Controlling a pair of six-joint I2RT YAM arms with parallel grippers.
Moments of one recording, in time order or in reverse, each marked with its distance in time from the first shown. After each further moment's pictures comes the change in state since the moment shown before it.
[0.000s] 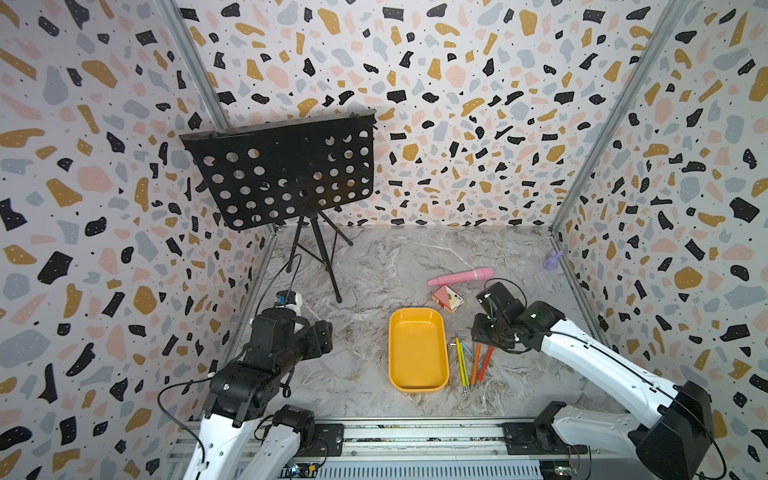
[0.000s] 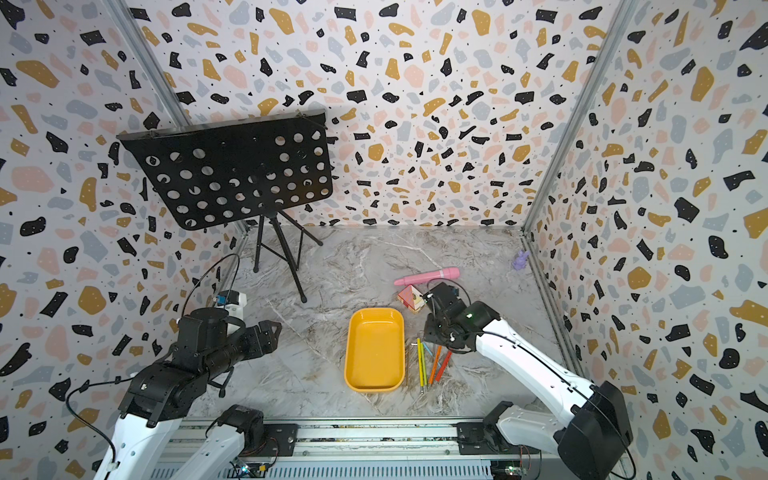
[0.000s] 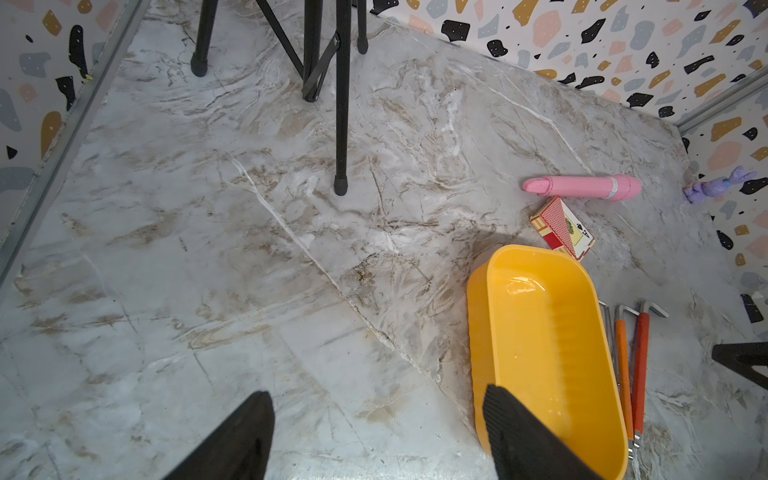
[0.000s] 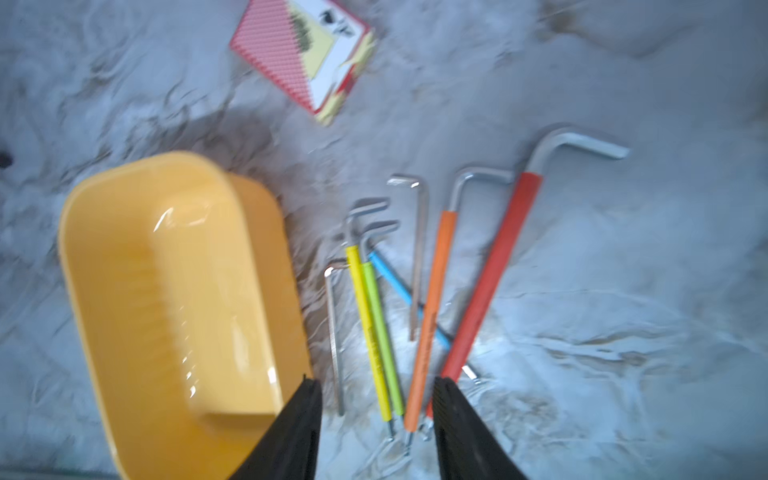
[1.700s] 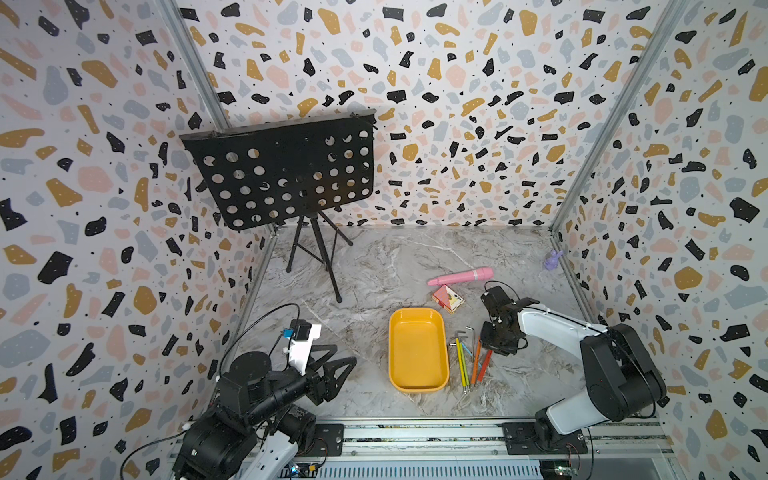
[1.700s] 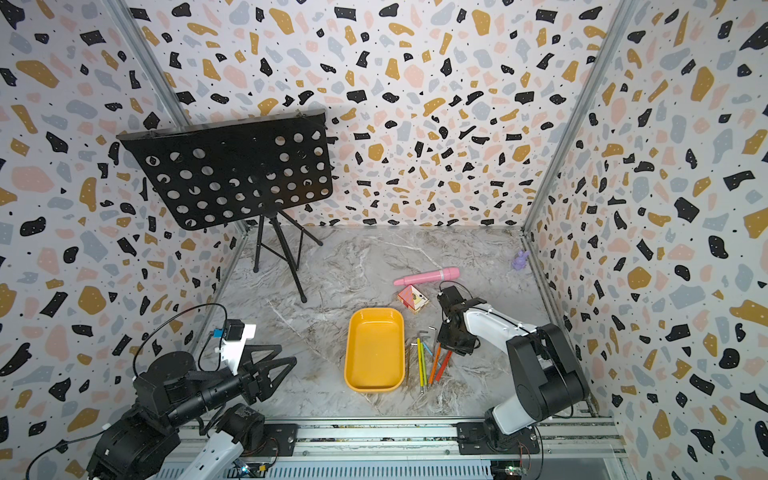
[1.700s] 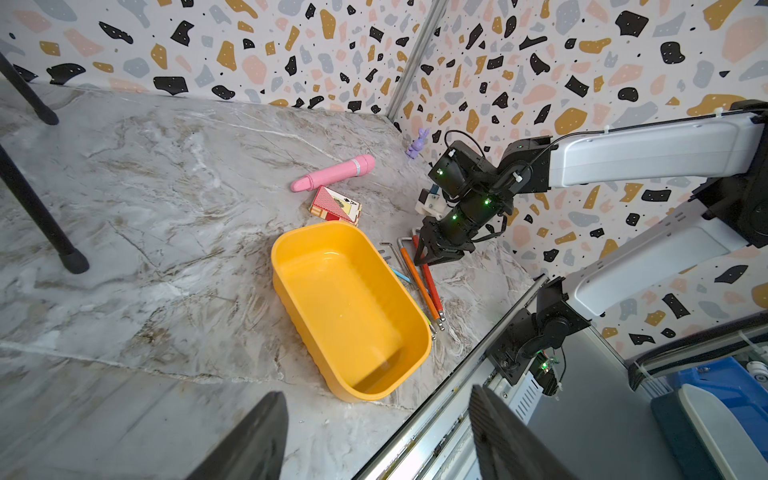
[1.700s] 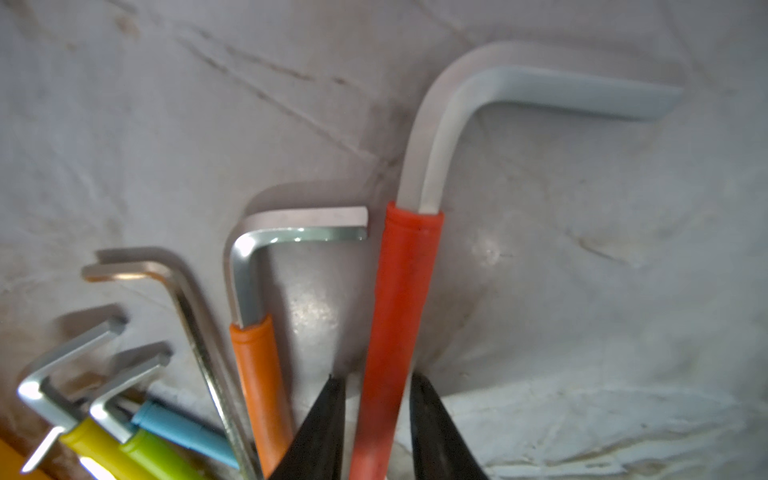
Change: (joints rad) left arm -0.170 -0.333 -0.089 0.115 0.446 0.093; right arm -0.215 0.348 -0.144 0.197 -0.103 -0.061
